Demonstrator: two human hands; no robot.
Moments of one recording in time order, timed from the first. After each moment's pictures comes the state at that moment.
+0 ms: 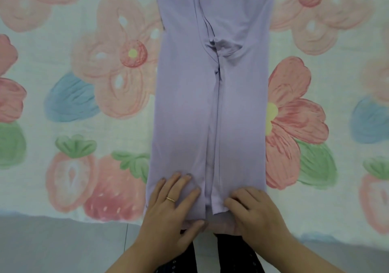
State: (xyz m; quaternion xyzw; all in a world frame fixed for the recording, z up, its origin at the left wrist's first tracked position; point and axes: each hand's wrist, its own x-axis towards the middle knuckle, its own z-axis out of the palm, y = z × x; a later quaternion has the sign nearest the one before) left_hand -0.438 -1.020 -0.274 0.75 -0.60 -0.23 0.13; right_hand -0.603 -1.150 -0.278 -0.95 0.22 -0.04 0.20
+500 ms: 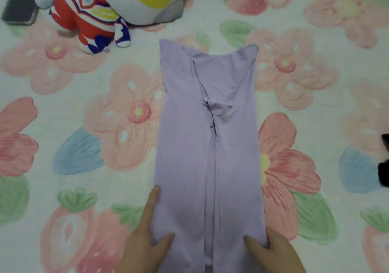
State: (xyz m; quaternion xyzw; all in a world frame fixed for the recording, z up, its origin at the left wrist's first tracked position) left_hand -0.387 -1.059 -0.249 0.84 -0.23 -0.41 0.26; right_hand -0.585 -1.193 -0.245 -0.57 0.62 0.13 0.53
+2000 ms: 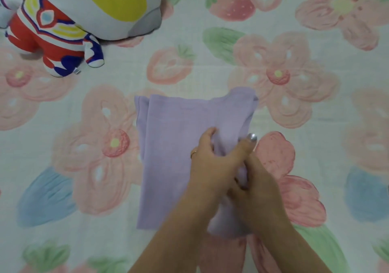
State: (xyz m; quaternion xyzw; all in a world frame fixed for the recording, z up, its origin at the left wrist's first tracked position) left_hand -0.397 -1.288 -0.213 0.75 -0.15 -0.47 0.44; right_hand -0.488 -1.301 -0.235 -0.71 0.52 -0.15 0.45
